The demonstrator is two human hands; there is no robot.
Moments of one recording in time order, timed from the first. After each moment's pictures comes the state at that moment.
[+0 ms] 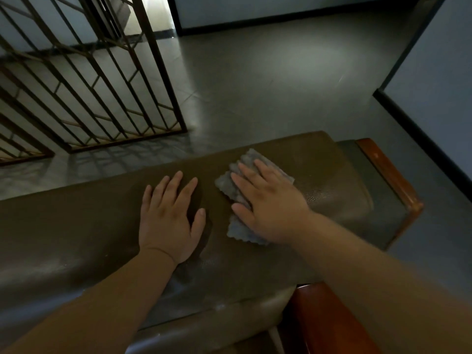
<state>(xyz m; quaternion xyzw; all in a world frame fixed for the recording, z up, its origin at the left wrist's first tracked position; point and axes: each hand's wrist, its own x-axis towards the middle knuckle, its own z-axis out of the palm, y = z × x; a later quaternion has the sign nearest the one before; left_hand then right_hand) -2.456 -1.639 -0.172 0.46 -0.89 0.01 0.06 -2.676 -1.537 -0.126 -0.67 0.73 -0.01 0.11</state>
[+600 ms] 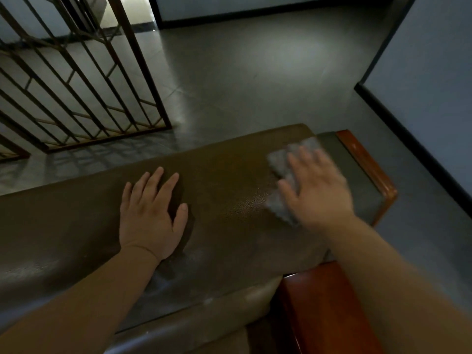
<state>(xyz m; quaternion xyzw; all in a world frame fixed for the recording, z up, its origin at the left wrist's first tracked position) -2.457 -1.637 -0.172 0.46 -0.89 0.00 0.08 -2.748 -1.473 -0.142 -0.49 0.87 -0.02 0.03</state>
